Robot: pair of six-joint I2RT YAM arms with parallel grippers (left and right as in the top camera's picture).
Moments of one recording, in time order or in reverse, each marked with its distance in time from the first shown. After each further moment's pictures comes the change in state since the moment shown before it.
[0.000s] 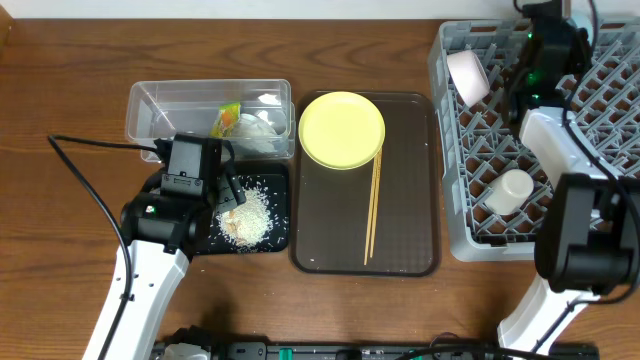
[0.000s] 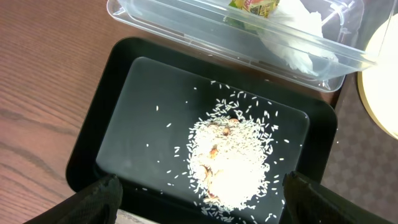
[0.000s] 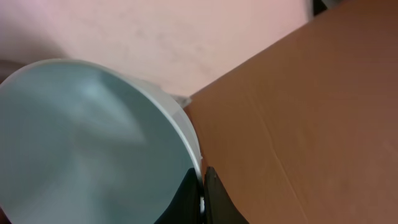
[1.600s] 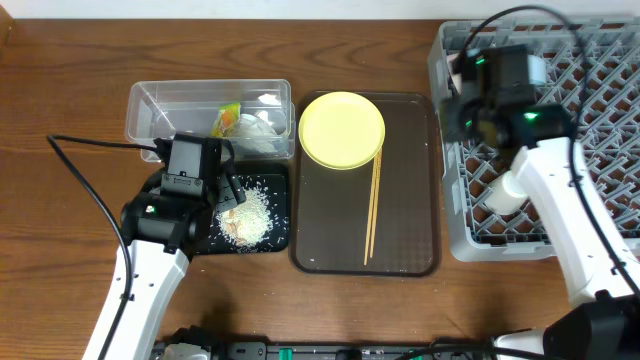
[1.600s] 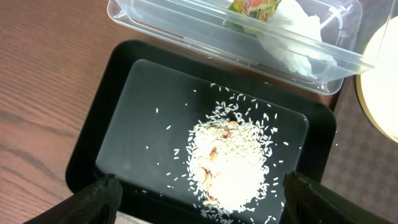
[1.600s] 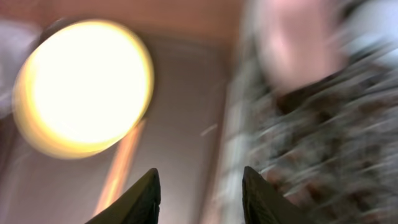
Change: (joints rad) left arm 0.000 0.000 0.000 0.007 -0.003 0.000; right arm 0.280 -0.414 0.004 -1.174 -0.837 0.804
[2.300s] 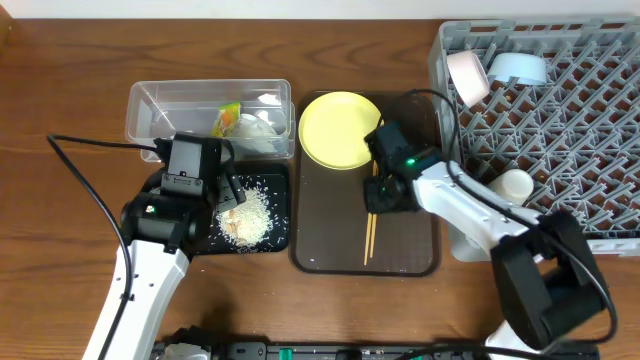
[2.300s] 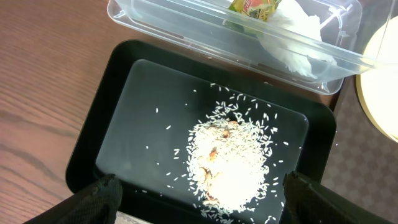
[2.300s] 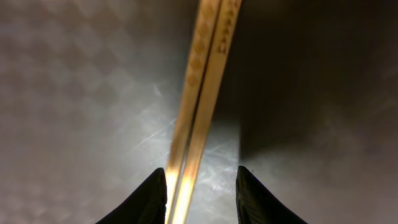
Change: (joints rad) left arm 0.000 0.000 0.000 0.000 0.000 0.000; right arm 0.314 0.238 -0.287 0.167 0.026 0.385
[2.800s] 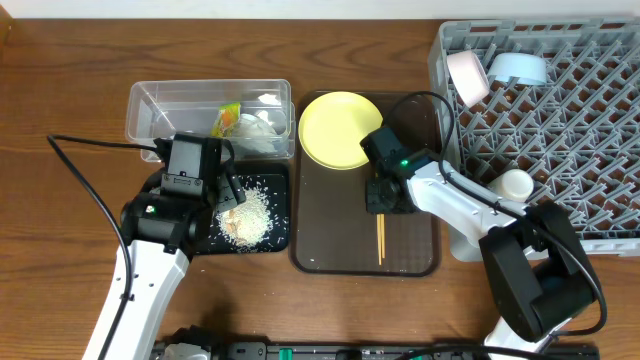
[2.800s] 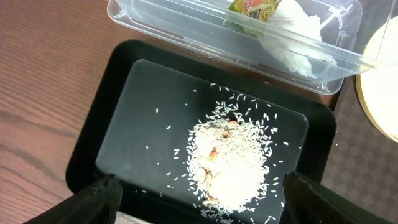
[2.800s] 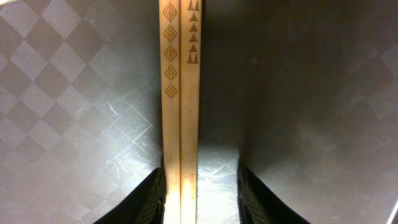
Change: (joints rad) left arm 0.000 0.000 0.000 0.000 0.000 0.000; right arm 0.002 0.026 0.000 0.003 0.074 0.067
